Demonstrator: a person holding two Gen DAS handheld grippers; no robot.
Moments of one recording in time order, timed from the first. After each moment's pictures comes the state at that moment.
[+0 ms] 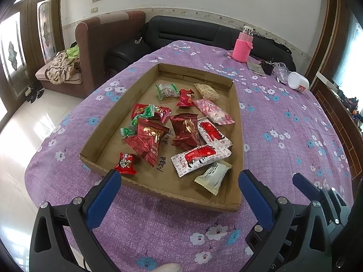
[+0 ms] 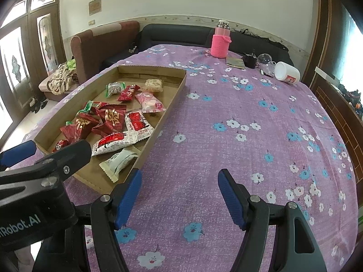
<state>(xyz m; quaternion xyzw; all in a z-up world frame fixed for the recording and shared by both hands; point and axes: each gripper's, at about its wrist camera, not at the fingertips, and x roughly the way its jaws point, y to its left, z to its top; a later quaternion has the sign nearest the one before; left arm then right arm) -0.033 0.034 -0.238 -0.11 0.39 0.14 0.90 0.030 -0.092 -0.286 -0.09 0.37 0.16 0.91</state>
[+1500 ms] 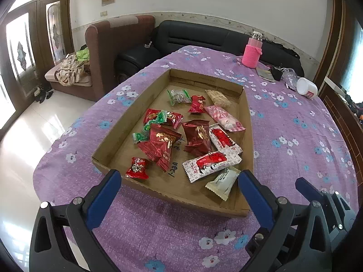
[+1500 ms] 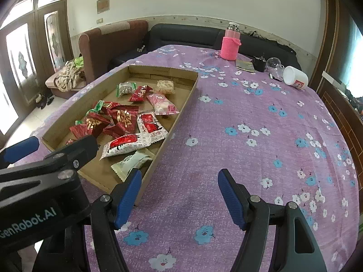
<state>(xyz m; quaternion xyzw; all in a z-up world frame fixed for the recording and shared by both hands) -0.035 0.036 -0.239 -0.11 0.37 0.18 0.90 0.029 -0.085 -0.283 -0.09 0.36 0.19 0.91</state>
